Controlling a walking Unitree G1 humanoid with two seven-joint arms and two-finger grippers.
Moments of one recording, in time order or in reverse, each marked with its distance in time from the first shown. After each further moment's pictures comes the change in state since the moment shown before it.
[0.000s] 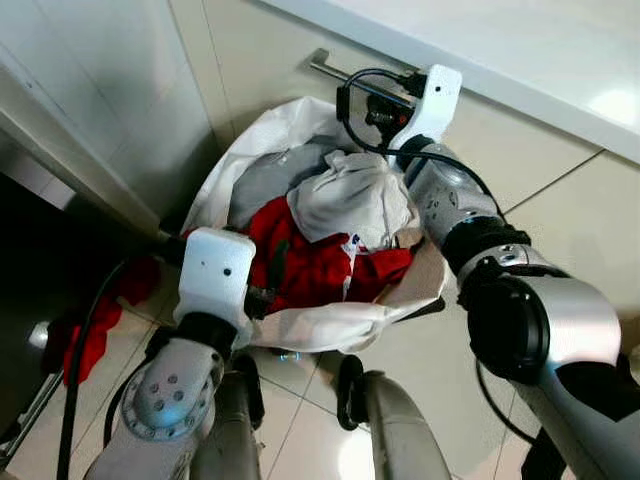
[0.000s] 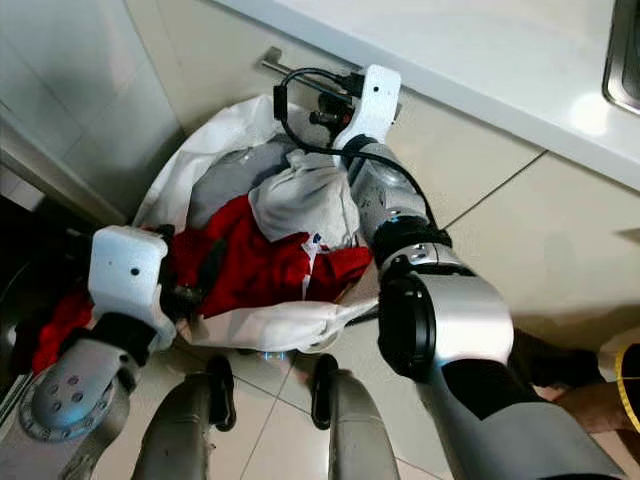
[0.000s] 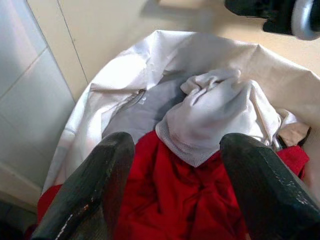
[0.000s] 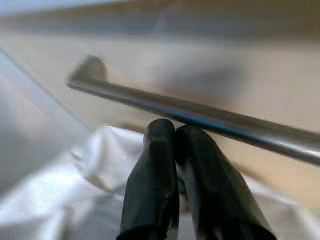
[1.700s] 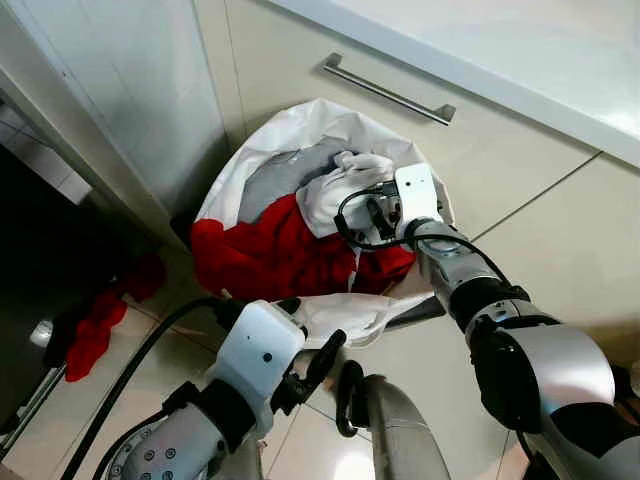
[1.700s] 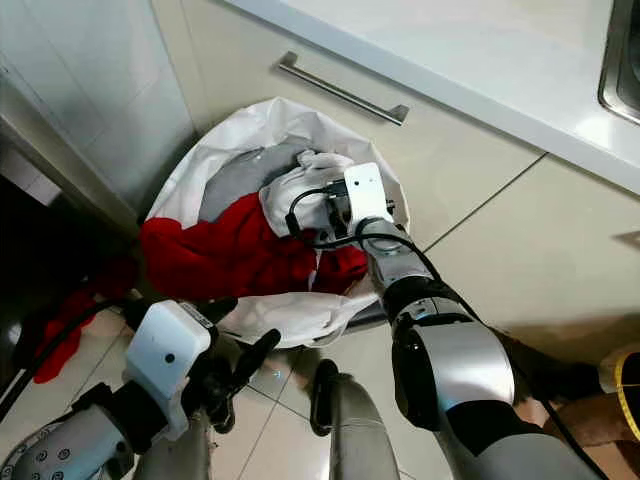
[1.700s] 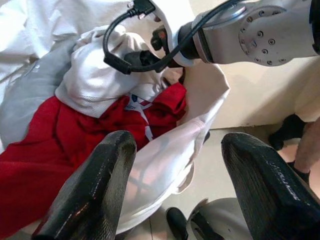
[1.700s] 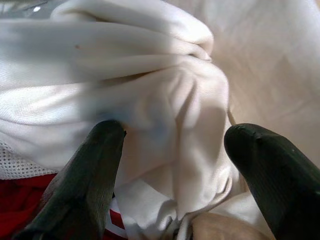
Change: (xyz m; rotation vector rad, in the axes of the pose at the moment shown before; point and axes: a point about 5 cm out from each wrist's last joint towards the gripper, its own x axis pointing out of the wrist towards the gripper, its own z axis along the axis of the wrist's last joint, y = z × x) left arm -0.049 -0.032 -0.015 0.018 0.130 -0.417; right arm -0.040 -0.034 -0.093 -0.383 0.352 -0.144
